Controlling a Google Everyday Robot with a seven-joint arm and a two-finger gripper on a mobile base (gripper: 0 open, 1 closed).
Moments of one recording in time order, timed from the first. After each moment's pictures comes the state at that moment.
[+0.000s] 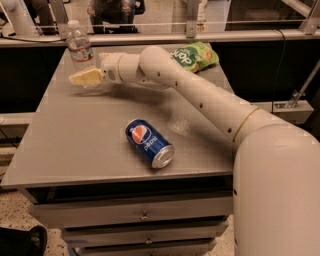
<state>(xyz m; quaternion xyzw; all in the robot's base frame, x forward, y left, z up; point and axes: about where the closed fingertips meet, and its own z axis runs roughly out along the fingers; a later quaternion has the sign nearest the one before) 0.759 0.226 0.867 -0.42 0.64 0.35 0.54</state>
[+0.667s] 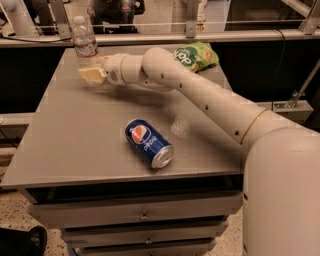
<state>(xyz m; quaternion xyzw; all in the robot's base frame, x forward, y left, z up) 0.751 0.218 0.869 -0.41 0.65 0.35 0.54</state>
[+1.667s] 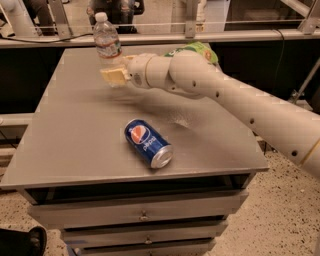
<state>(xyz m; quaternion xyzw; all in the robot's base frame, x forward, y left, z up) 0.708 0.135 0.893 -0.39 0.66 0.29 0.57</state>
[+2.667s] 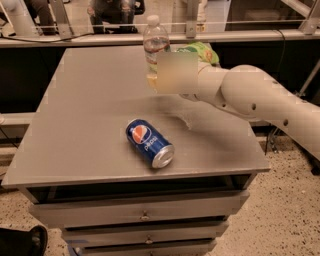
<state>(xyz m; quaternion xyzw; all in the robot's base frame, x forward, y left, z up) 0.663 -0.011 0.905 -0.33 0.71 0.19 0.60</state>
